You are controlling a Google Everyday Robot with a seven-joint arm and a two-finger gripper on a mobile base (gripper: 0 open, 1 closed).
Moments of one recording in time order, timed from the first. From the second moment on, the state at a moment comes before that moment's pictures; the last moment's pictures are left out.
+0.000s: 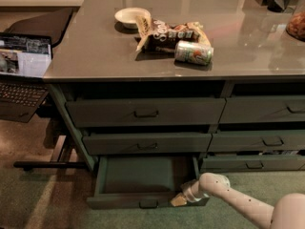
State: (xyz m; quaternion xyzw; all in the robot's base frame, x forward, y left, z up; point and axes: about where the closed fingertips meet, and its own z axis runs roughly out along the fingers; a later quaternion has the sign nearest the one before) arm 0.525 -0.139 0.173 -0.40 0.87 0.21 0.18
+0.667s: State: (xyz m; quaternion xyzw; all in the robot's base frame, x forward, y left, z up) arm 0.506 -0.147 0.173 -0.40 0.88 0.20 0.17
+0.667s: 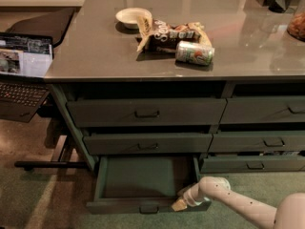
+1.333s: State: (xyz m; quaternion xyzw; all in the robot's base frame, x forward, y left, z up) arm 0.484 -0.150 0.169 -0.40 0.88 0.20 0.15
